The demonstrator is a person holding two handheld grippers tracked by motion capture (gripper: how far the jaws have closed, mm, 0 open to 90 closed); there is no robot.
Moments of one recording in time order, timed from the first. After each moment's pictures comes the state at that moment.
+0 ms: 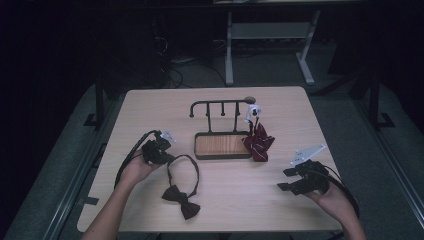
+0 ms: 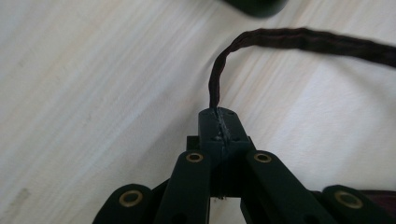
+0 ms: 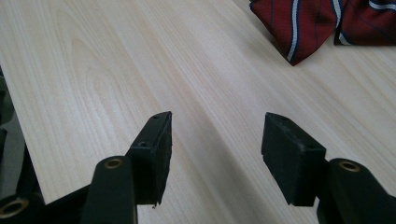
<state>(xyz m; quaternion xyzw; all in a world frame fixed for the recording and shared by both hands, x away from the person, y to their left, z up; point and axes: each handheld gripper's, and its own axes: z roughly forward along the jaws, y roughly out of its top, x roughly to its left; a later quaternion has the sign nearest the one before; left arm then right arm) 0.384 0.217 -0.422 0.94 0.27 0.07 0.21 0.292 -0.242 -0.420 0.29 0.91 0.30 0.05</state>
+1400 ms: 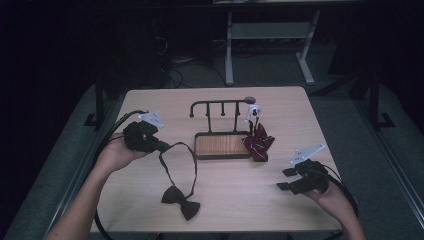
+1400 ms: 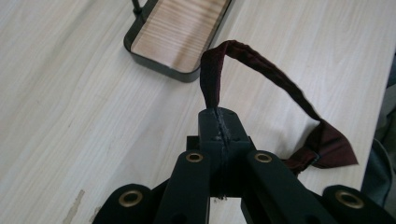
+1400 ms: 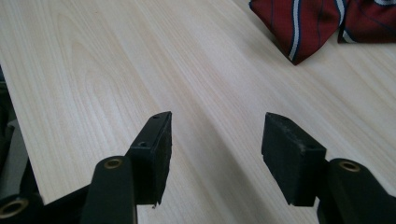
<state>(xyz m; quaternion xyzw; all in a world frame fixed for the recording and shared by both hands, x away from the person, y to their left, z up) 0.359 0.225 -0.313 0.94 0.20 0.04 0.27 0.296 -0.243 -0.424 0.30 0.90 0.31 0.04</state>
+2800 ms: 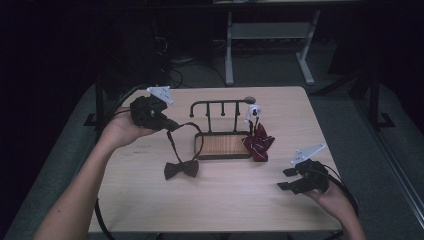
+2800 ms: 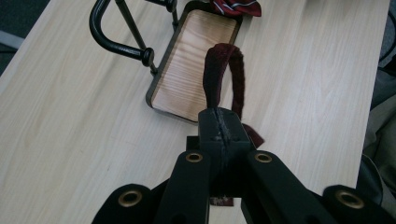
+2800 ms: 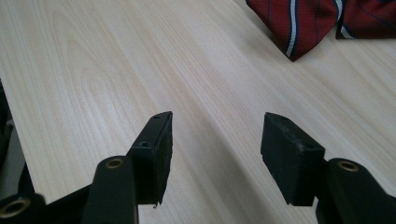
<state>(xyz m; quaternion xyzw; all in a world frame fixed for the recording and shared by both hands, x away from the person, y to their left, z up) 0.380 0.193 -0.253 0.95 0.16 0.07 0.27 0.297 -0.245 -0.426 0.30 0.90 0.31 0.04</state>
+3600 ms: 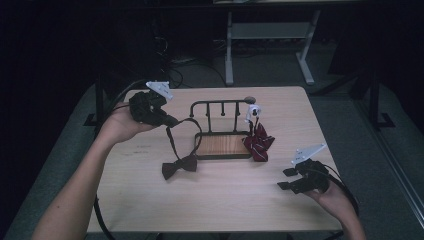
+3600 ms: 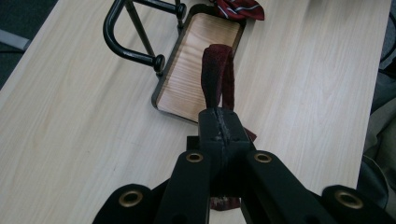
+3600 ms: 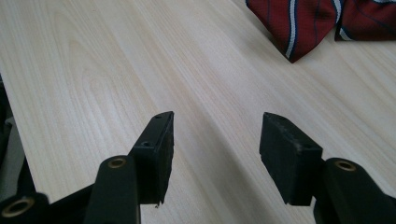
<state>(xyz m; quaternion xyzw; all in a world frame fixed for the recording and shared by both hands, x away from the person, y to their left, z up) 0.386 0.193 -0.244 0.95 0.16 0.07 0.27 0.297 -0.246 -0.424 0.30 0.90 0.31 0.04</state>
